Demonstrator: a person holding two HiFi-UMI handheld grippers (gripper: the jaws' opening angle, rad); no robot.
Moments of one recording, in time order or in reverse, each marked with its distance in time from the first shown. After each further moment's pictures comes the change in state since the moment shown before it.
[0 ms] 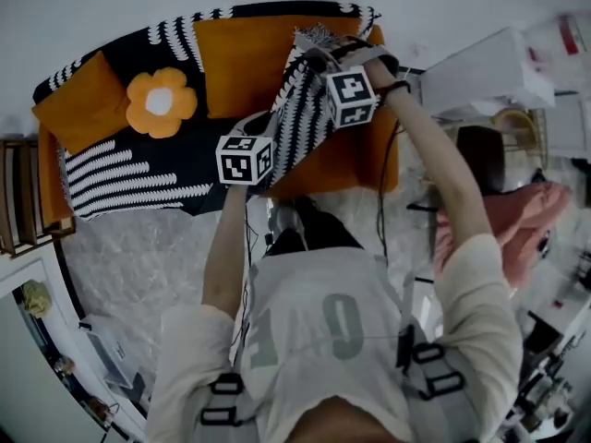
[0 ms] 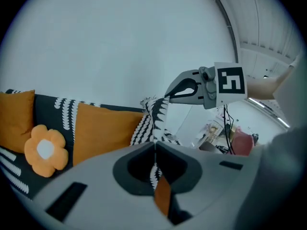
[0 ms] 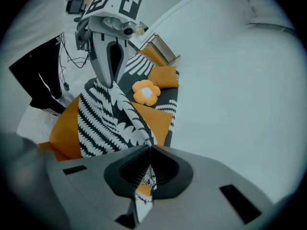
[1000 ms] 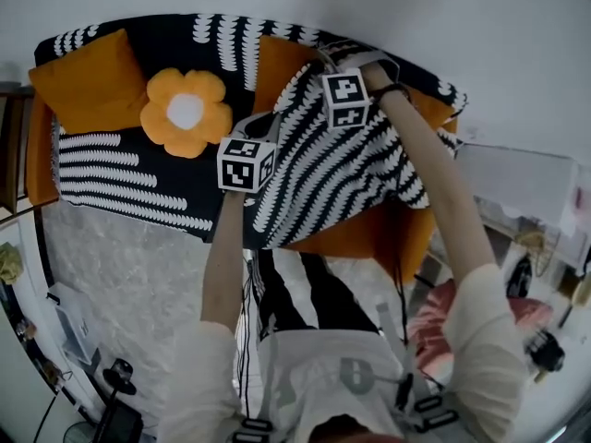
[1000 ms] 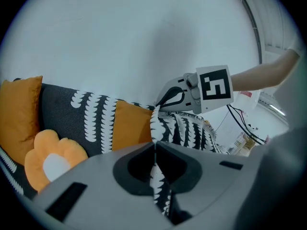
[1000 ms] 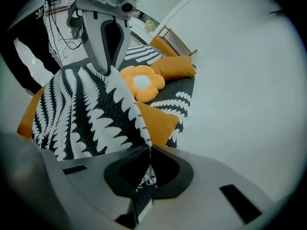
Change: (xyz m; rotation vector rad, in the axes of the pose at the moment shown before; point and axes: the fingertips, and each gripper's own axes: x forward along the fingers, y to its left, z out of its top) left arm 0.083 0.239 0.035 -0.125 -0.023 0.161; right arm 0.289 -0.090 0.063 -0.161 -0.097 0.150
